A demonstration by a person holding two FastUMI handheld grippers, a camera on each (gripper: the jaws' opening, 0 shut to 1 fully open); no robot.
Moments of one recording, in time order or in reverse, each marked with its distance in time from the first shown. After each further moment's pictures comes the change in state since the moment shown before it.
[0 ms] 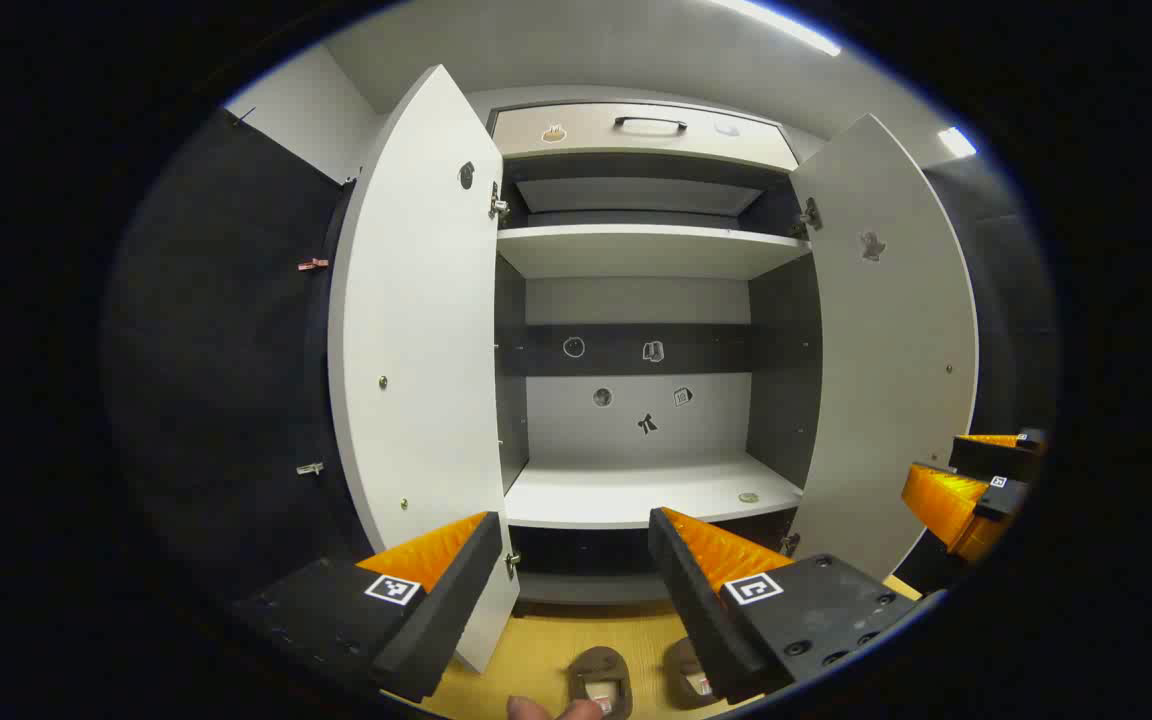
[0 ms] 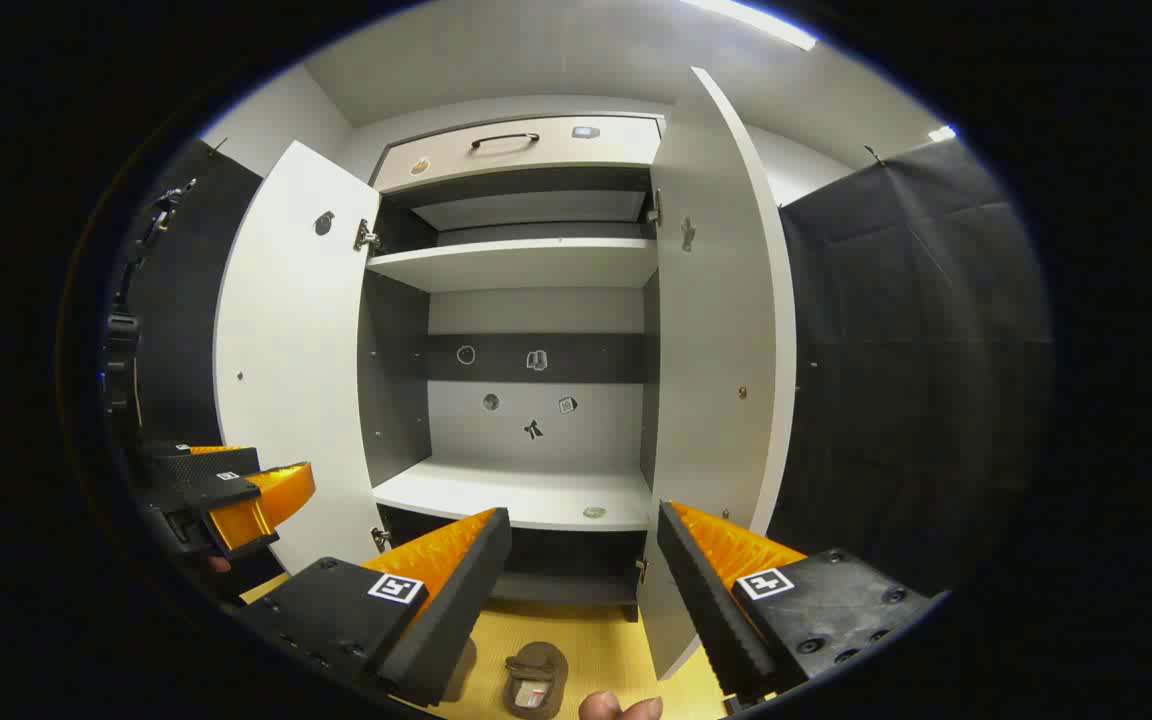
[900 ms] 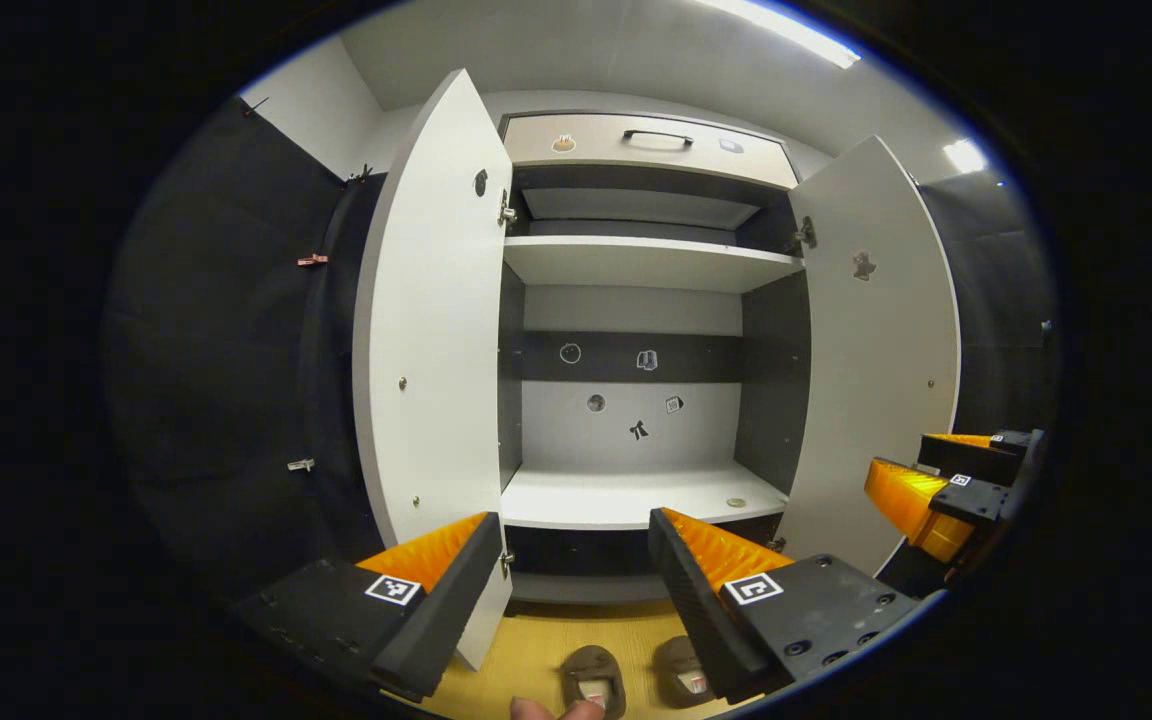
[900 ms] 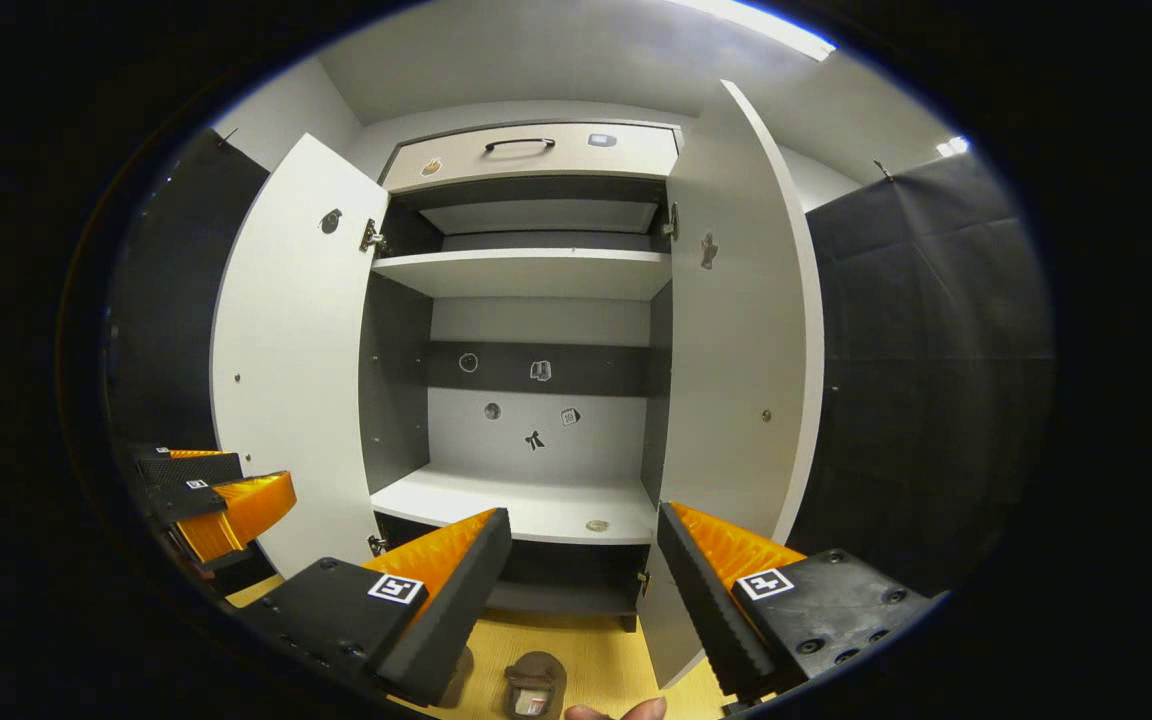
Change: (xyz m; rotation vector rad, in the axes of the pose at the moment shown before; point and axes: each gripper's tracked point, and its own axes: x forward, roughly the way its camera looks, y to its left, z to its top) left arm -0.012 0.005 0.005 -0.043 -0.023 -0.041; right arm 0.011 0.014 0.004 -0.025 -0.013 -0.014
